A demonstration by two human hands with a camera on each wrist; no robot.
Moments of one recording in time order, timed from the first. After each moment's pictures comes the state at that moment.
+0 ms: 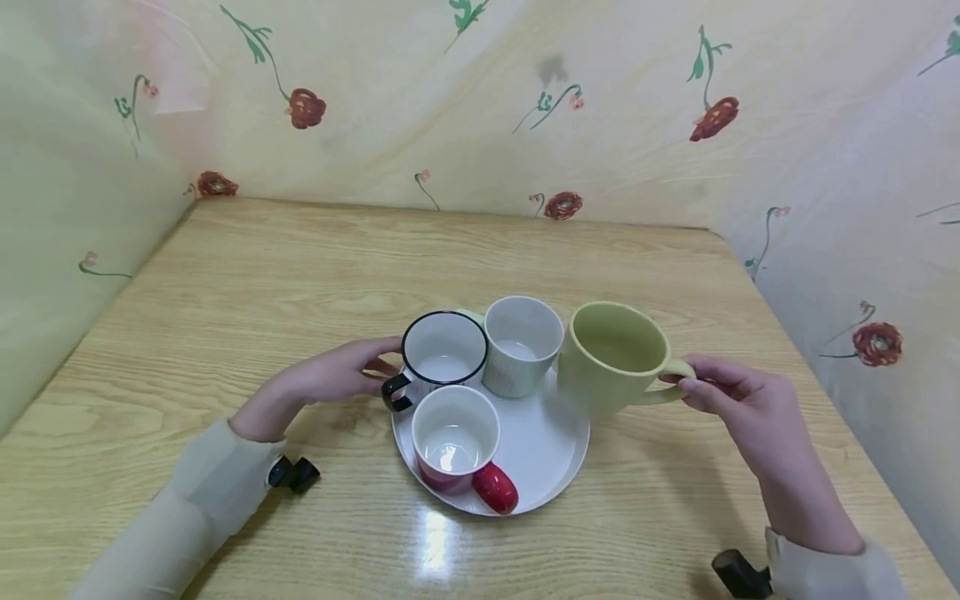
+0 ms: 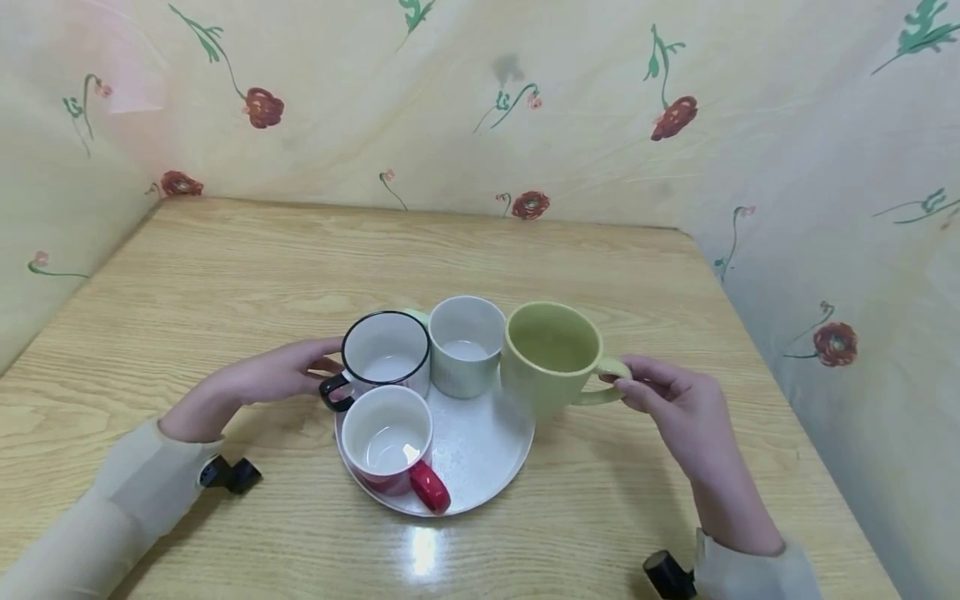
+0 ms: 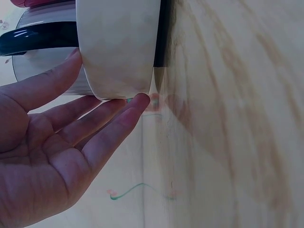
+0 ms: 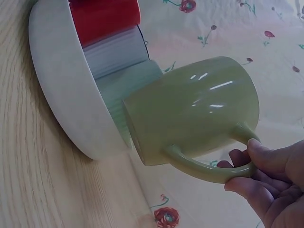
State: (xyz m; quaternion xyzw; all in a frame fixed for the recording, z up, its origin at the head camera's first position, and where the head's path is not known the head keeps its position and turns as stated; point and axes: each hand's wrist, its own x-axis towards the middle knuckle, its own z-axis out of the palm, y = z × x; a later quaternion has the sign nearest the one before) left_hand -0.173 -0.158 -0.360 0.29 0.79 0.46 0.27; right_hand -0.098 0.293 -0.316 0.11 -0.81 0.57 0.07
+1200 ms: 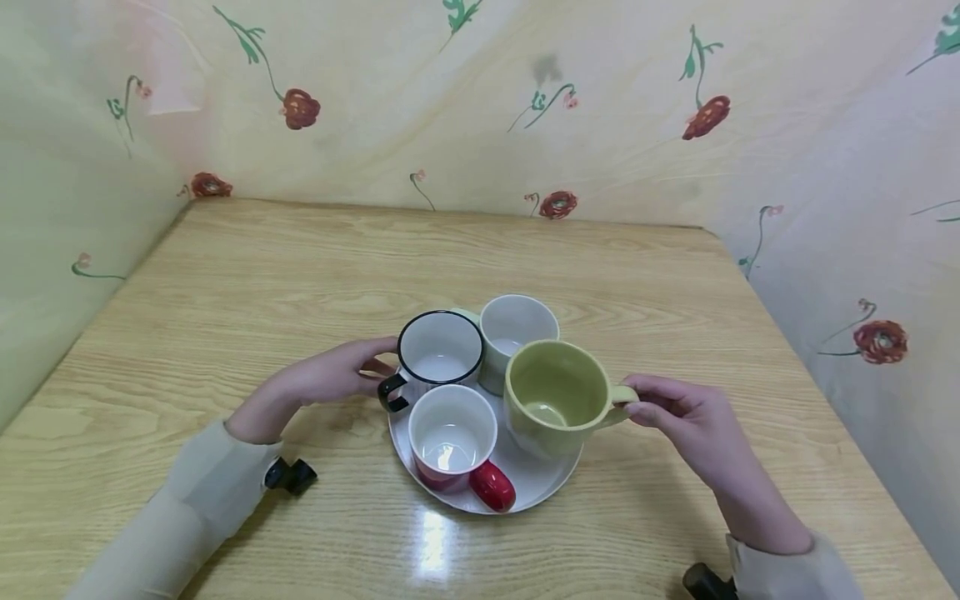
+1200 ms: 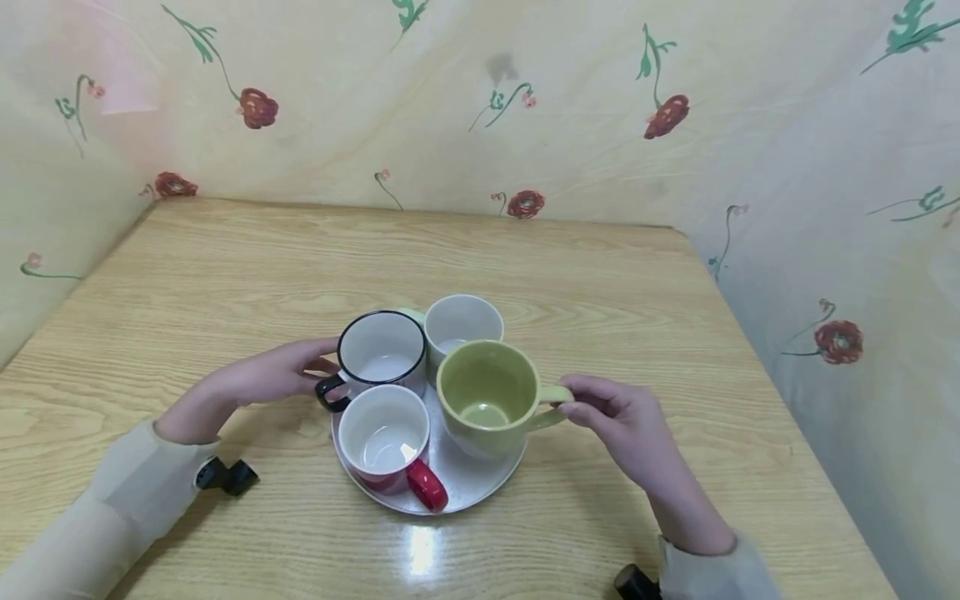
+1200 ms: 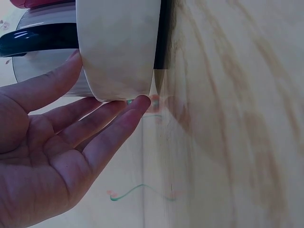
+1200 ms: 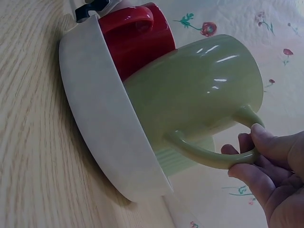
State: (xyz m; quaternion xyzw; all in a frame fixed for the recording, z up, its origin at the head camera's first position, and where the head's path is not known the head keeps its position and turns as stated) left_hand -0.171 -0.157 -0.358 0.29 0.80 0.46 0.26; right_hand -0.087 0.254 -0.329 0.22 -0.80 0.56 0.05
